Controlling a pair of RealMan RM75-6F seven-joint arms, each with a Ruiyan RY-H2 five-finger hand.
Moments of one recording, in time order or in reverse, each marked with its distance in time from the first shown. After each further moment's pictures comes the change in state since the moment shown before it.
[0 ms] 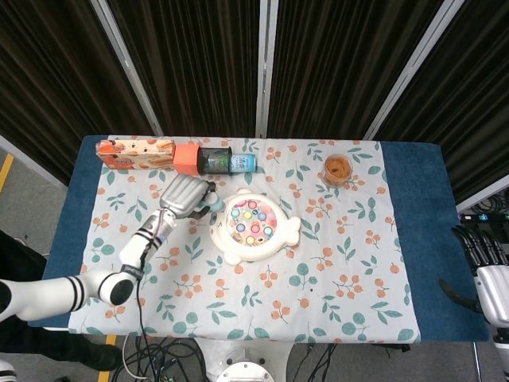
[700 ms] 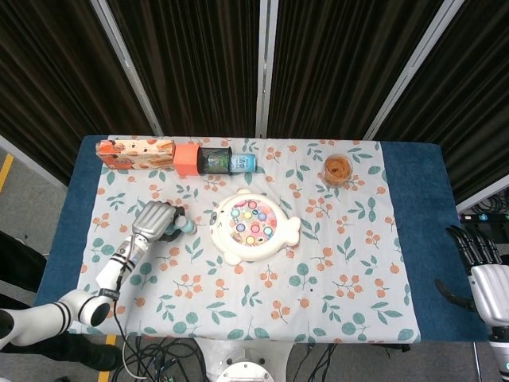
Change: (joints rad) left arm 0.227 -0.138 0.087 0.261 0.253 0.015 -0.226; right arm 0.006 0.004 -0.002 -0.033 0.008 -0.016 -0.035
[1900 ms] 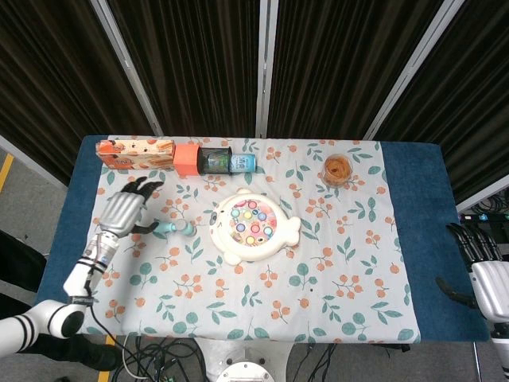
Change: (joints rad) left arm 0.146 0.216 -0.093 -0.239 0.010 0.151 -0.008; right arm 0.021 0.024 0.003 0.009 0.003 -0.031 0.037
